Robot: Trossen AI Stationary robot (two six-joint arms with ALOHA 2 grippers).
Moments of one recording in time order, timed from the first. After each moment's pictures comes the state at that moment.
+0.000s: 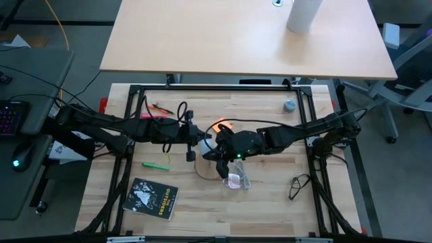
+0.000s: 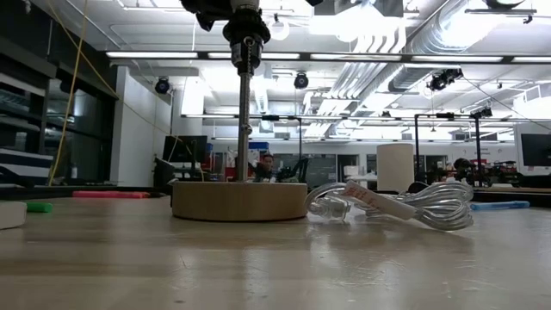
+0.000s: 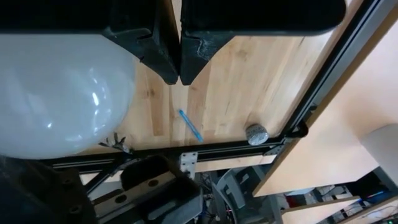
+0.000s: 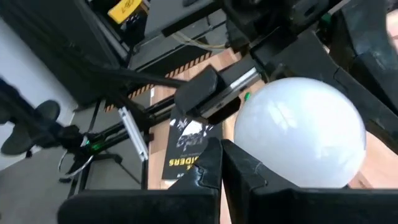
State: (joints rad) left arm -0.13 1.27 0.95 -0.05 -0.28 0.09; right arm 0.23 1.68 1.49 -0.24 0.15 0.57
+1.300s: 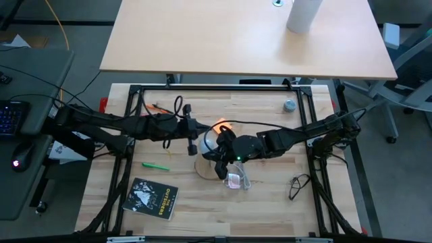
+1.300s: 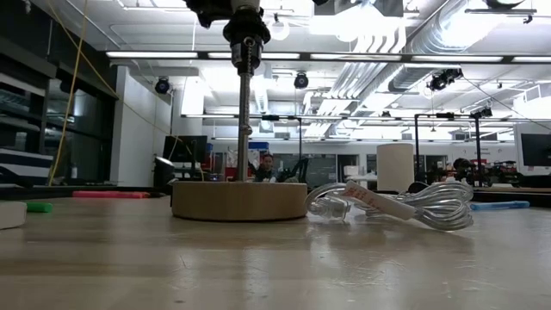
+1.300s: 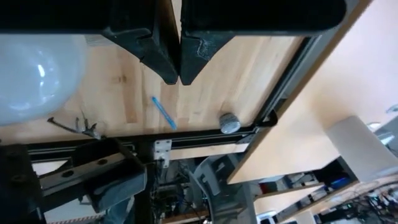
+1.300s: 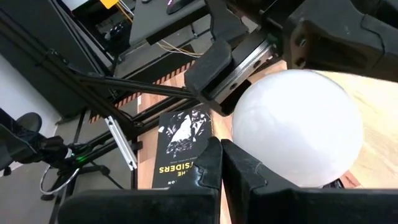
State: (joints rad) left arm -0.09 1.25 0.95 0.00 -0.35 0.14; right arm 0.26 1.68 1.49 -0.24 0.25 0.60
